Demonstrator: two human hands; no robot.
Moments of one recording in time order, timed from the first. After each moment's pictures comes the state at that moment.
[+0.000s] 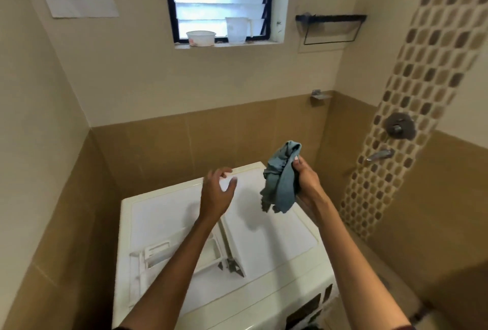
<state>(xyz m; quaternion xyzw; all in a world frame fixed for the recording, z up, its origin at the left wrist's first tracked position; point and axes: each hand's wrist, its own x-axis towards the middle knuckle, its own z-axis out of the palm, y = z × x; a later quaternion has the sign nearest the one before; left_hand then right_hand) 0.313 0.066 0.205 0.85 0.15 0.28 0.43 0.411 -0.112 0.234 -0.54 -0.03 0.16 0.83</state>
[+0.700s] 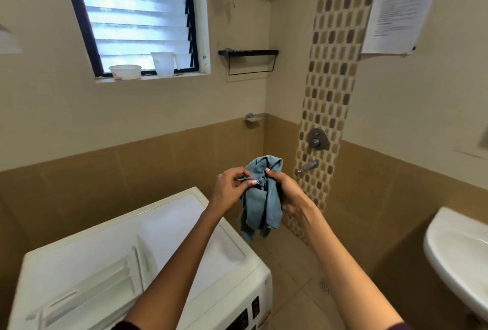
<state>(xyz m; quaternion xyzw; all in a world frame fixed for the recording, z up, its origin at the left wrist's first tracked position) 0.386 -0.130 0.273 0.84 -0.10 0.21 0.49 0.429 -0.286 0.263 -0.53 -0.07 0.22 0.81</state>
